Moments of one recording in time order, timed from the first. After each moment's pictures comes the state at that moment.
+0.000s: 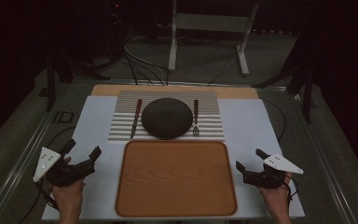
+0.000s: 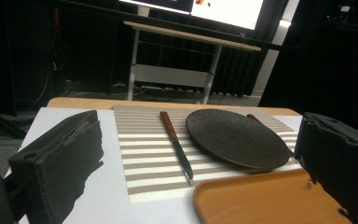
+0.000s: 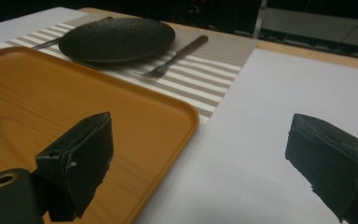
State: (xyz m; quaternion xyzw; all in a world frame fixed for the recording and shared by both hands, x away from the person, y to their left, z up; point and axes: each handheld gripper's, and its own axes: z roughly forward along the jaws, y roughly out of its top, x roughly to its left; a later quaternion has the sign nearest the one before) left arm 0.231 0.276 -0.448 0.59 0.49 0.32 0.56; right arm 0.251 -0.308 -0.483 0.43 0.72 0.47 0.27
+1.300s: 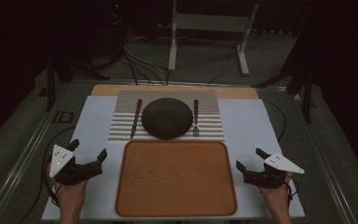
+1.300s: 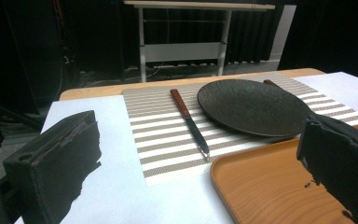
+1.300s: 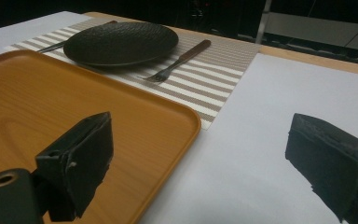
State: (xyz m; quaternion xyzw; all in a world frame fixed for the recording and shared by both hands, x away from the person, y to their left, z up) left arm 0.239 0.261 -0.451 0.64 0.48 0.34 0.50; right arm 0.251 -0.309 -0.481 0.42 0.72 0.48 0.27
